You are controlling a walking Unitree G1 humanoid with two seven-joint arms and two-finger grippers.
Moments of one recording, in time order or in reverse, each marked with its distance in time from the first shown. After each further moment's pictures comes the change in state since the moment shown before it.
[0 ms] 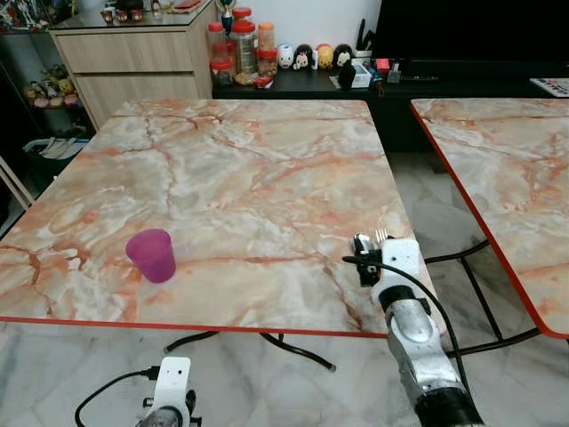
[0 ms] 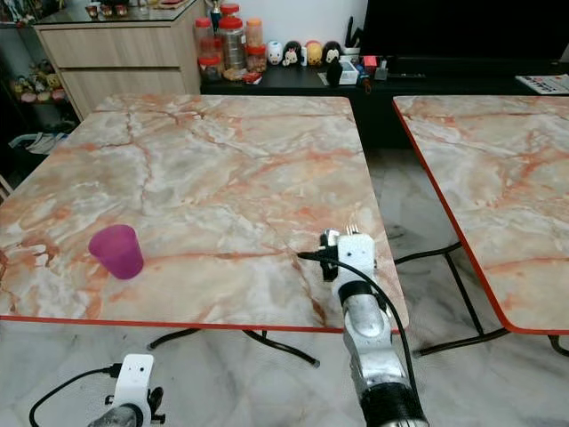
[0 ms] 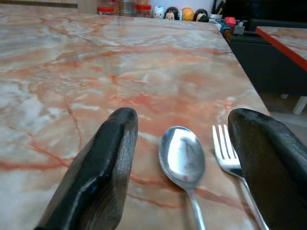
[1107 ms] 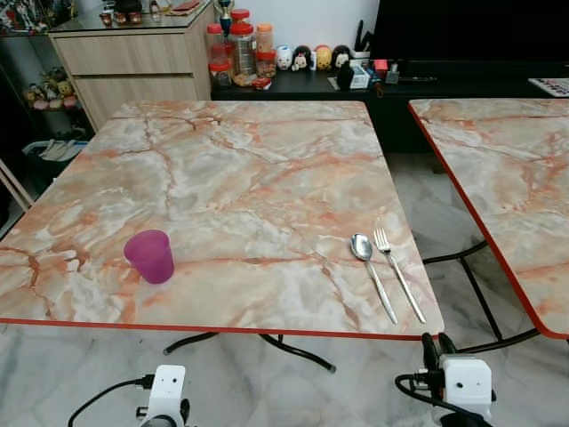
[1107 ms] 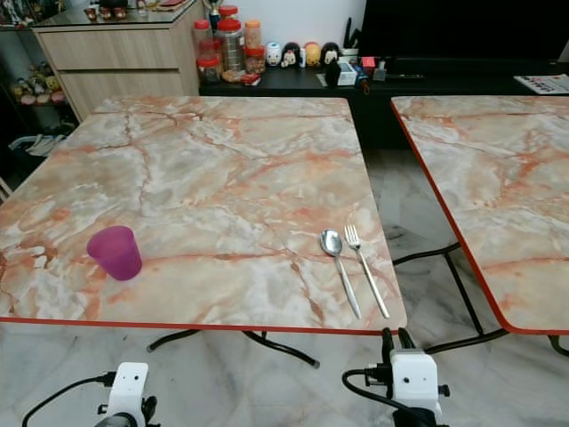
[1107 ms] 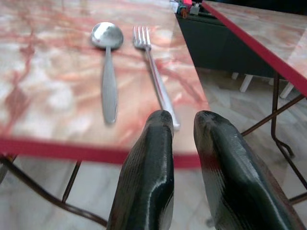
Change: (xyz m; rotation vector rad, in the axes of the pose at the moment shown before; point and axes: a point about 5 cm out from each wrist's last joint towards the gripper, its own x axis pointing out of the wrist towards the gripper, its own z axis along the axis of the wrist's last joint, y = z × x) left arm -0.003 0.008 -0.012 0.007 0.028 0.013; right arm -0.139 -0.047 -0.063 -0.091 0.053 -0.142
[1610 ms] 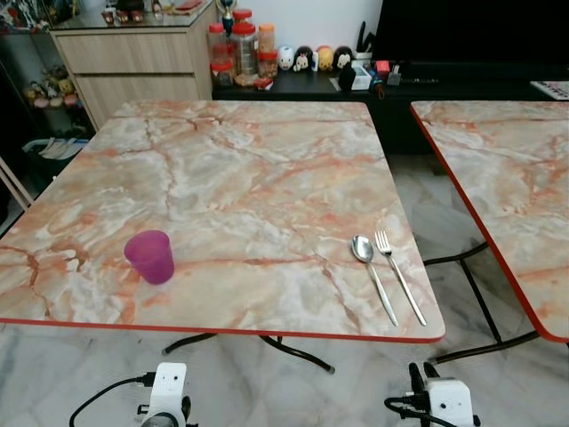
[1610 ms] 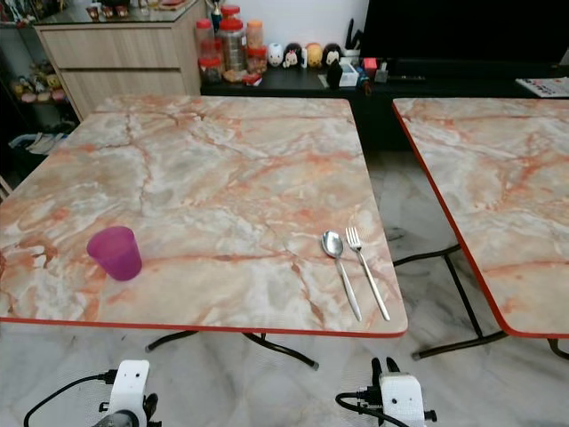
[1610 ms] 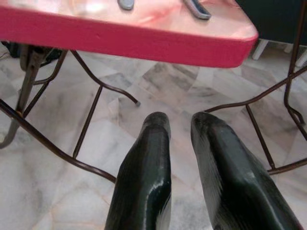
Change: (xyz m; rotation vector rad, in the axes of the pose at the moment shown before) left arm 0.001 -0.002 0.002 -0.002 -0.005 0.001; right arm -0.029 0.008 -0.048 0.003 0.149 0.040
